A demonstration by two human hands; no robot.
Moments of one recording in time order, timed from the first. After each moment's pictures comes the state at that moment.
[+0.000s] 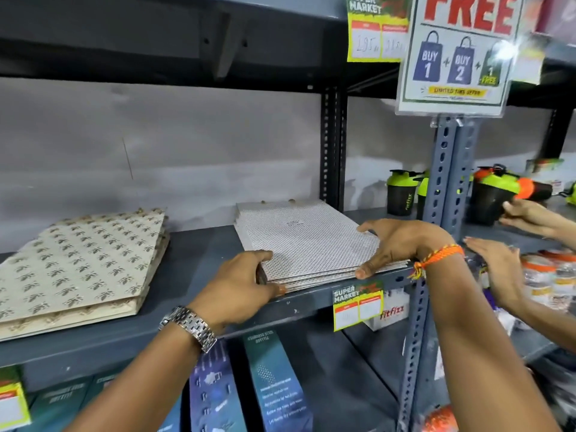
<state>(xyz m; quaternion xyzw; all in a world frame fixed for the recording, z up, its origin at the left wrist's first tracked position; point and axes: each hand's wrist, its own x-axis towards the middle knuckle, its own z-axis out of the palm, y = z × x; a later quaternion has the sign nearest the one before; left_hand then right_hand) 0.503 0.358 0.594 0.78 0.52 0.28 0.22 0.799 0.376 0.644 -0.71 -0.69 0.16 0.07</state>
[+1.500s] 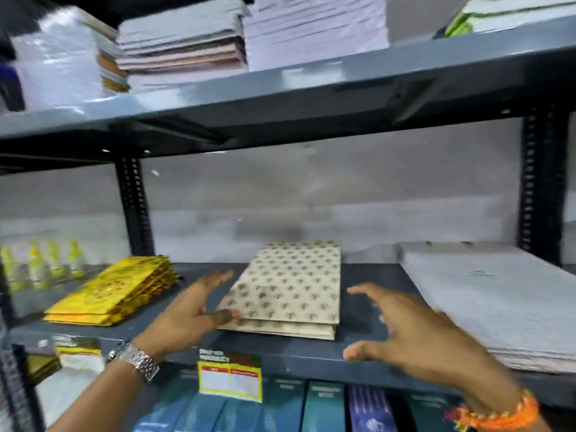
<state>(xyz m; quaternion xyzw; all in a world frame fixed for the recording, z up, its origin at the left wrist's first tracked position) 0.194 0.316 0.602 0.68 0.64 0.35 0.05 0.543 0.352 0.612 -0.44 -0.86 0.12 0.23</state>
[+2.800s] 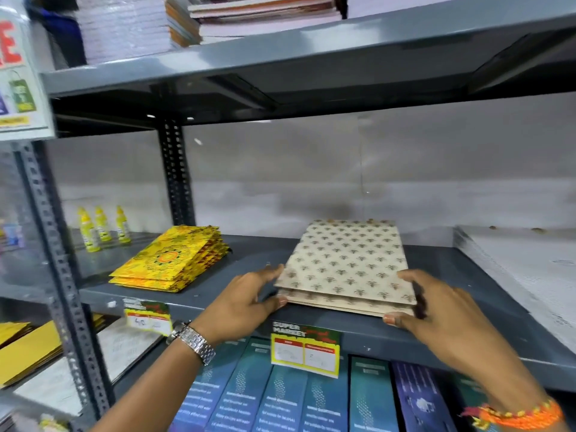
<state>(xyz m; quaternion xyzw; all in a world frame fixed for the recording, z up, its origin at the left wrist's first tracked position) 0.153 0.311 0.578 0.70 0.63 0.32 0.07 0.465 0.344 0.586 -0.54 -0.78 0.13 0.30</state>
